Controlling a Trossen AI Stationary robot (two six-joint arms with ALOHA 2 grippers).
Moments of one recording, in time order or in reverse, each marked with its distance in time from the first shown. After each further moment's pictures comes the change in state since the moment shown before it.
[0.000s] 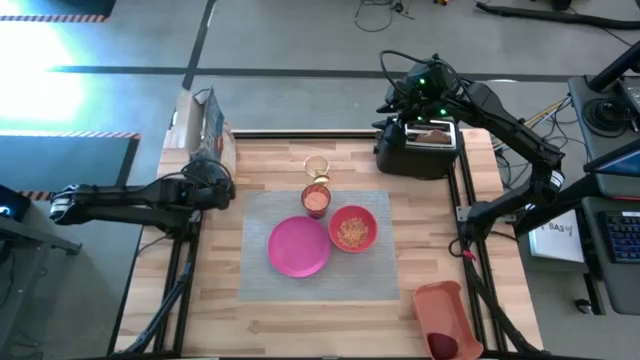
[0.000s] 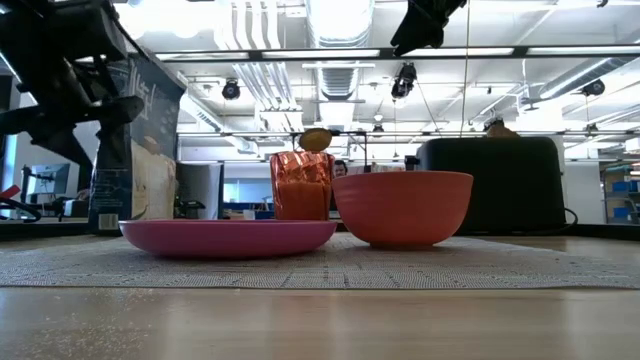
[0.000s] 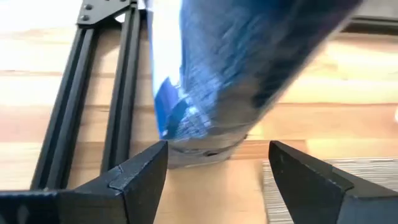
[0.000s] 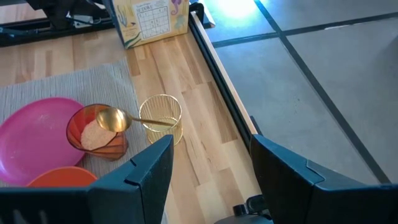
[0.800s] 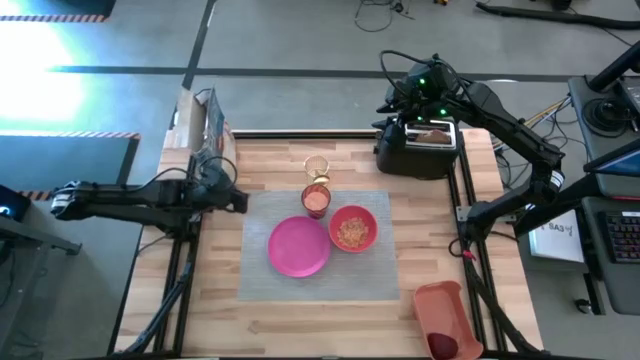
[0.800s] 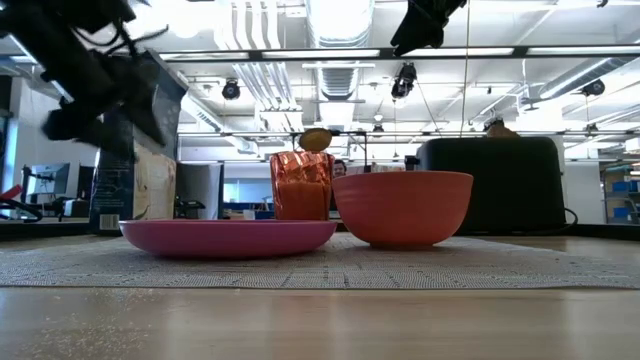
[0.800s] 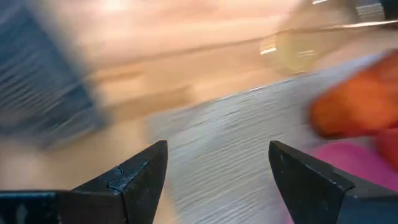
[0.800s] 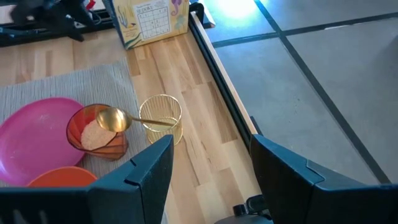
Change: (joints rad) left arm -0.068 0.007 0.016 0.303 0.271 0.258; right arm 0.000 0.000 0.000 0.000 0.000 0.000
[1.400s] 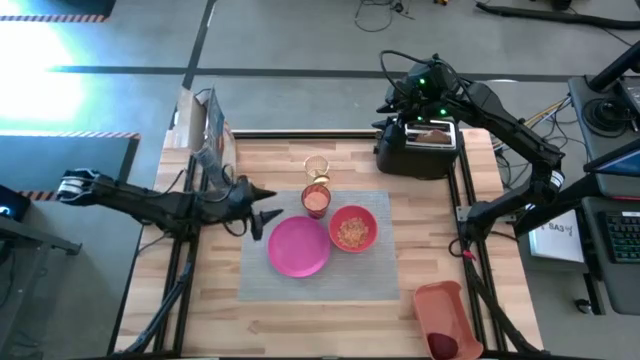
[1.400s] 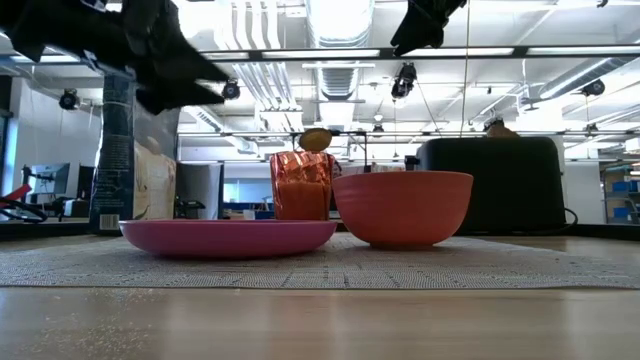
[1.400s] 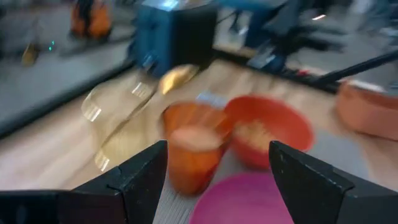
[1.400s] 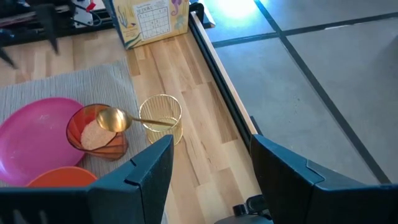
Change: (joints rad) left arm -0.177 0.168 -0.129 0.943 0.050 0.793; right arm 0.000 0.000 0.000 0.000 0.000 -0.001
